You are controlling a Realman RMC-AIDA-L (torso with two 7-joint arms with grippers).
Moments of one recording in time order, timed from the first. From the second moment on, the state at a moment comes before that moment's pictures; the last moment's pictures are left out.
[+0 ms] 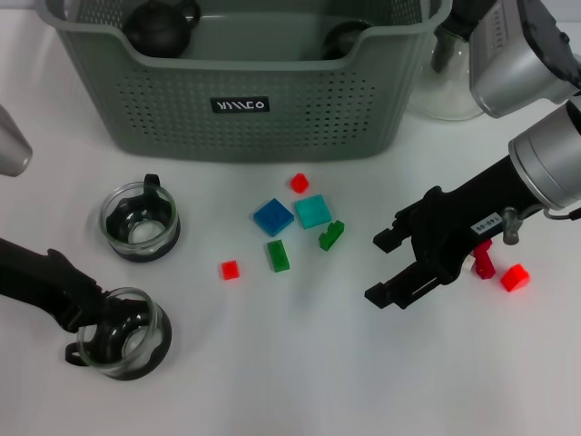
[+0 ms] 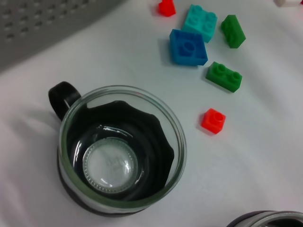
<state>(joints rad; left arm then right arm) -0.44 -2.17 0.78 1.20 2.70 1.77 -1.87 0.67 2.10 -1.29 -1.14 -2.28 -1.72 2.10</state>
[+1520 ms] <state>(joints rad) -0.80 -2.08 0.73 1.38 2.32 1.66 -2.25 0.68 2.05 -1.10 -1.11 -2.36 -1.80 2.13</state>
